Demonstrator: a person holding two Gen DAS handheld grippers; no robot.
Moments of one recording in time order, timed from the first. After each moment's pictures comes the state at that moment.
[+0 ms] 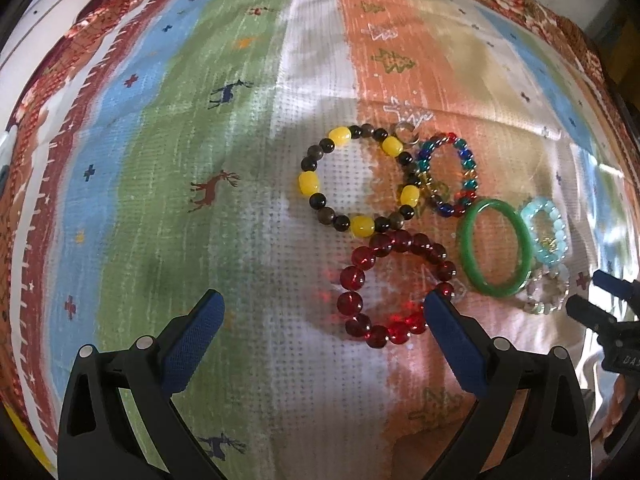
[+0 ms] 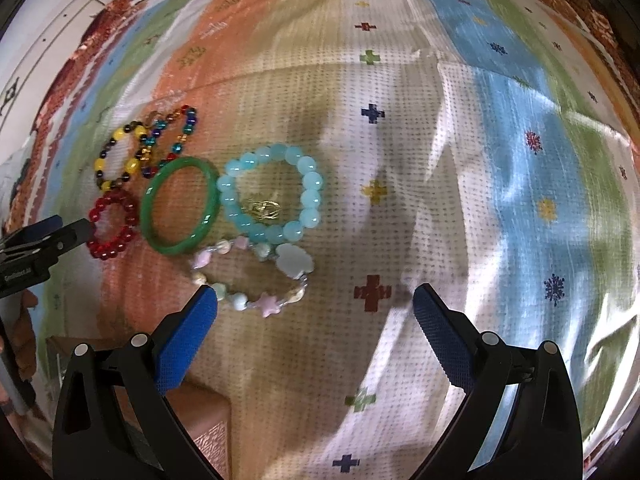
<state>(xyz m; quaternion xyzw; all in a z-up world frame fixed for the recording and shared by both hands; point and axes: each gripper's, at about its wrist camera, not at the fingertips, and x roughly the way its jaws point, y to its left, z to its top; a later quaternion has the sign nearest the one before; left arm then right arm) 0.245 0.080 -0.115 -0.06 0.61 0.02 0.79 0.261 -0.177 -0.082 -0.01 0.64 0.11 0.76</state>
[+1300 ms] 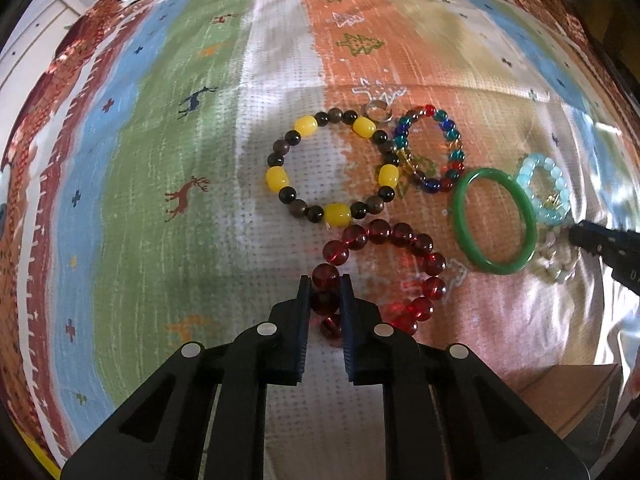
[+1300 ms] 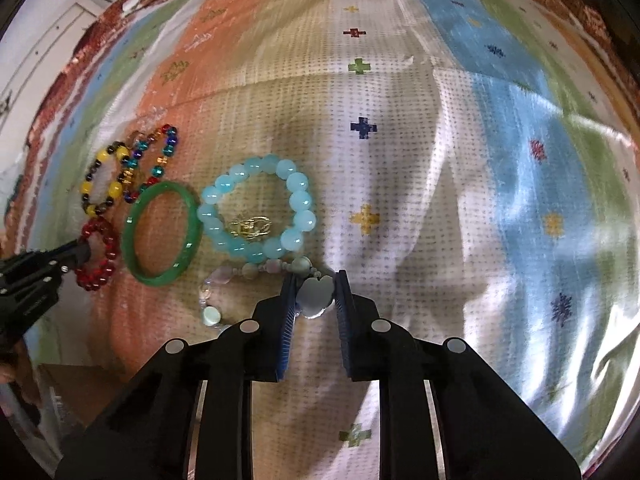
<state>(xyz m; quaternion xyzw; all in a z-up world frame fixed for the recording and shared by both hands) 0.237 0.059 -0.121 -0.01 0.60 0.00 0.80 0.276 -0.180 -0.088 0.01 0.63 0.12 0.77</state>
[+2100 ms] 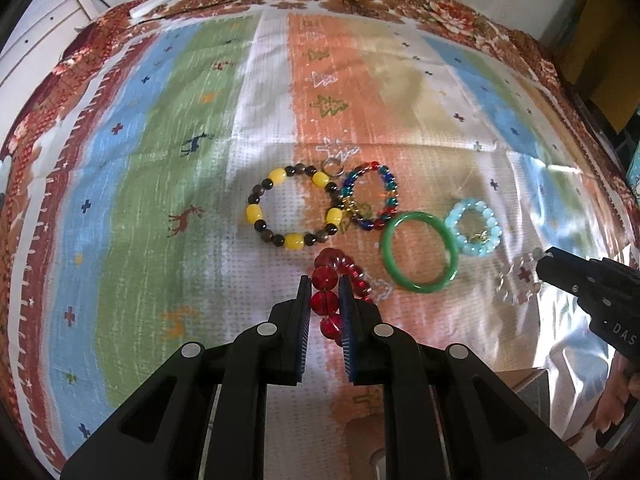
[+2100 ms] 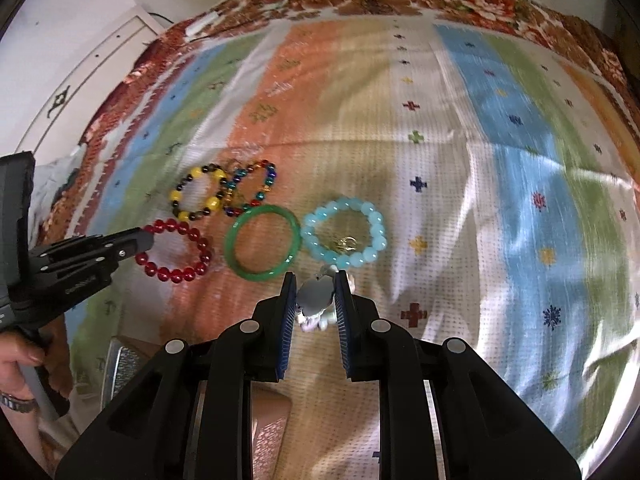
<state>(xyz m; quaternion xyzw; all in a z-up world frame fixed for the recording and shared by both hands) 0.217 0.050 -0.071 -0.06 0.54 -0.03 0.84 0.235 -0.157 -0.017 0.01 0.55 0.19 0.81</state>
